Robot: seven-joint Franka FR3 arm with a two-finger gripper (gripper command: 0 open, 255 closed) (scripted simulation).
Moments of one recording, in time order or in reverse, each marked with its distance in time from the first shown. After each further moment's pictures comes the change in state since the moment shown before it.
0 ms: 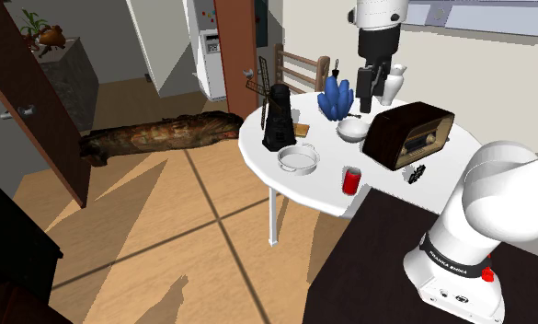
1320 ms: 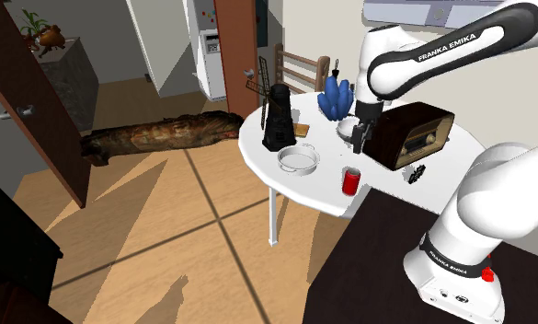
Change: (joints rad) arm -0.123 0.188 -0.307 -0.379 -0.166 0.647 -0.188
